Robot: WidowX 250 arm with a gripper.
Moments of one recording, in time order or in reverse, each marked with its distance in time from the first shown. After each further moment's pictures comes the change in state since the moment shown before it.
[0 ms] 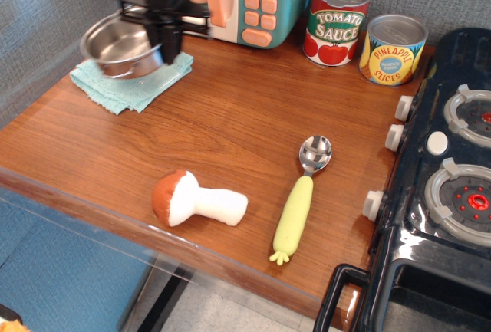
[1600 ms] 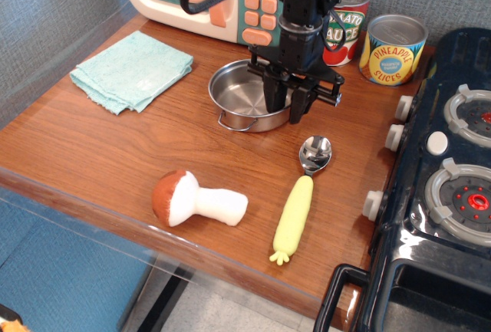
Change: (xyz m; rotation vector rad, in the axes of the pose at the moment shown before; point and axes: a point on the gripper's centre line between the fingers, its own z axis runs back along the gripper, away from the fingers) arm -0.012 -0.131 -0.022 -0.051 0.039 -0.229
